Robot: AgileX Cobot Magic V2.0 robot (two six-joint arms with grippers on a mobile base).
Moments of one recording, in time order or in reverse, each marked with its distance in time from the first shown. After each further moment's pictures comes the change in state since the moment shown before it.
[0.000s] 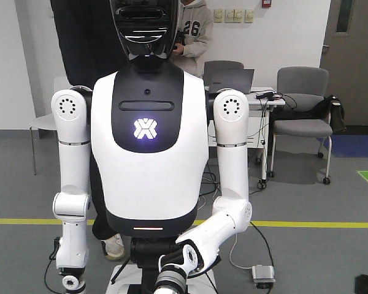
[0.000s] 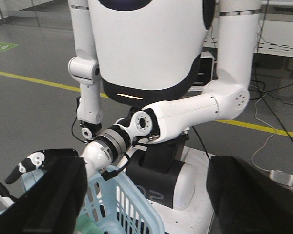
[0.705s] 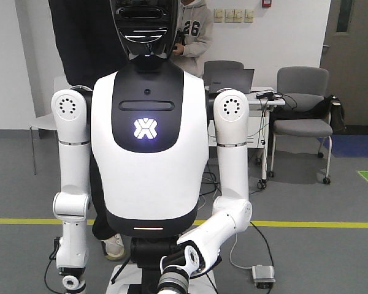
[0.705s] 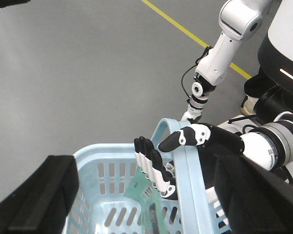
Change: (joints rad) left arm 0.000 0.000 0.000 -0.012 0.050 -0.023; right arm 0.569 0.539 -0.164 -0.204 -0.208 0.053
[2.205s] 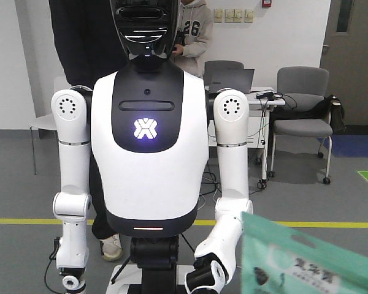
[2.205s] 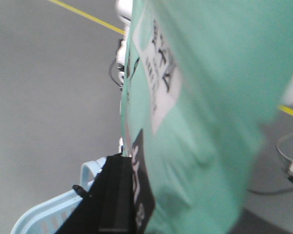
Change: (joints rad) left arm 0.000 0.000 0.000 0.000 0.000 0.000; right arm -0.351 -0.463 0.000 -0.100 0.479 0.104
